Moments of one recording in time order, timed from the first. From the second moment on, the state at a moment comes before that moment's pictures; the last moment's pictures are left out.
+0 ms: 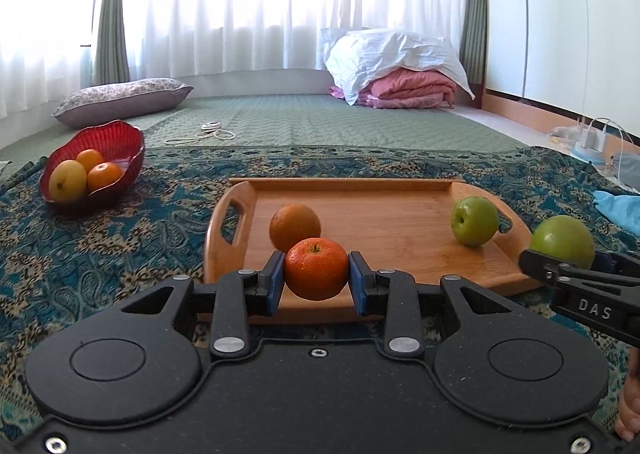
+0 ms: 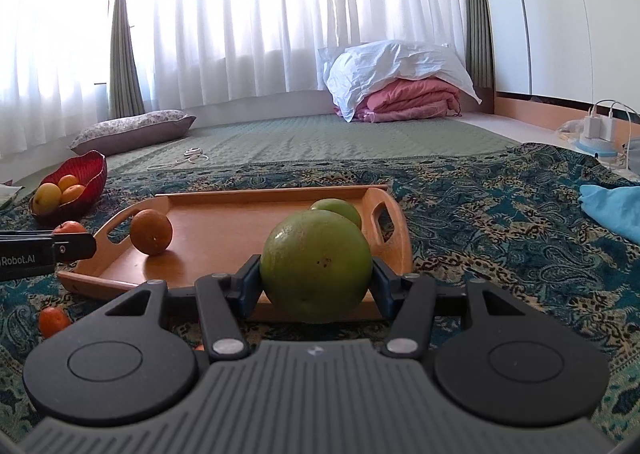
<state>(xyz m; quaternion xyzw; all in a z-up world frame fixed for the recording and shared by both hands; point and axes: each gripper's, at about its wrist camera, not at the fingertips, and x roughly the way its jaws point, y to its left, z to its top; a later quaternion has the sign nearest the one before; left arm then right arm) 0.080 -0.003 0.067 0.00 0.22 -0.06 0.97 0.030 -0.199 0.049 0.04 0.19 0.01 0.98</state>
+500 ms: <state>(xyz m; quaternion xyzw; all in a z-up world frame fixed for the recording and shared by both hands) 0.165 -0.023 0.059 -0.01 0.26 -0.11 0.96 0.103 -0.179 0.048 0.04 0.25 0.06 0.97</state>
